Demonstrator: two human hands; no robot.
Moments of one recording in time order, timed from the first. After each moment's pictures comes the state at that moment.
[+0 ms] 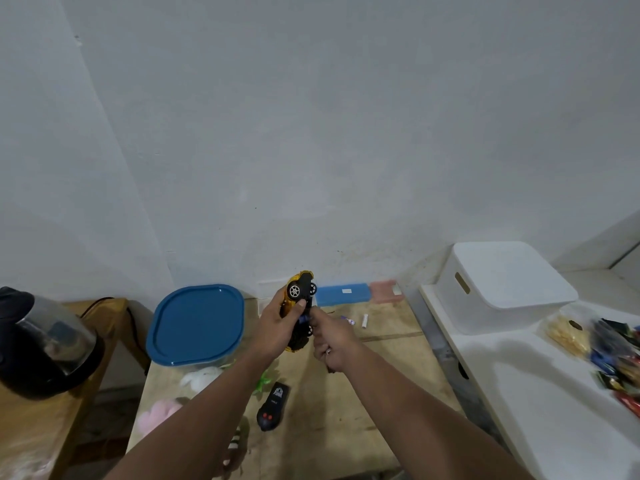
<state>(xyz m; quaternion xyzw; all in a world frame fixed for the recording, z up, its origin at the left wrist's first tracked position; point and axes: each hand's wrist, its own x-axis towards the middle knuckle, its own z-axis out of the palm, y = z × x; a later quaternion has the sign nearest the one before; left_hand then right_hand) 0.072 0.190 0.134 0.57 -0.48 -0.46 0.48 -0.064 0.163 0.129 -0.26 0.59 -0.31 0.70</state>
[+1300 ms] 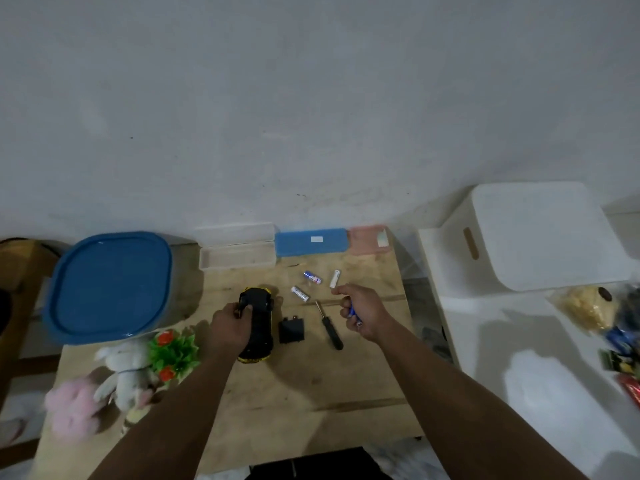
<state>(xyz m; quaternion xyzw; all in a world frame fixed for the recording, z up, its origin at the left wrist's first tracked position) 0.026 0.114 -0.042 0.85 -0.35 -0.37 0.16 -0.238 0.032 0.008 -0.19 0.67 -0.19 0.69</state>
